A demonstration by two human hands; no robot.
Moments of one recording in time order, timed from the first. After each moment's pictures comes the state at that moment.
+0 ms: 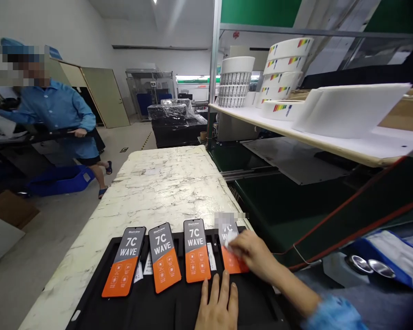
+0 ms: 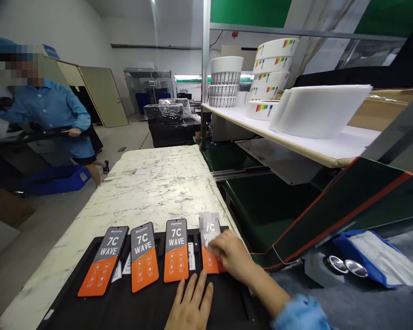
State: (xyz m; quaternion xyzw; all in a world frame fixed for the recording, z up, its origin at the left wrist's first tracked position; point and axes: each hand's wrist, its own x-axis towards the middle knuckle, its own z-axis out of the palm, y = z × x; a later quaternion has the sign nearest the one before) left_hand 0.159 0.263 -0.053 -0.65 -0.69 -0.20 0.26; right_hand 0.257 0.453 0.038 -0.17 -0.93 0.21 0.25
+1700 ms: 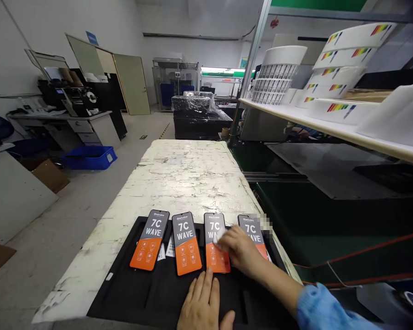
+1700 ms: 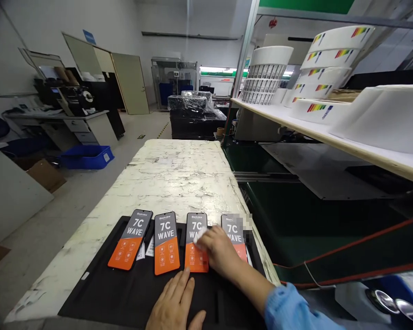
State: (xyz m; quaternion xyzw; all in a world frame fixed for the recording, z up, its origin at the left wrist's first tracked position) left_hand 0.093 0.204 -0.023 -0.61 -0.71 -0.20 0.29; right_hand 0.164 0.412 0.044 -0.08 -0.95 0.21 0.20
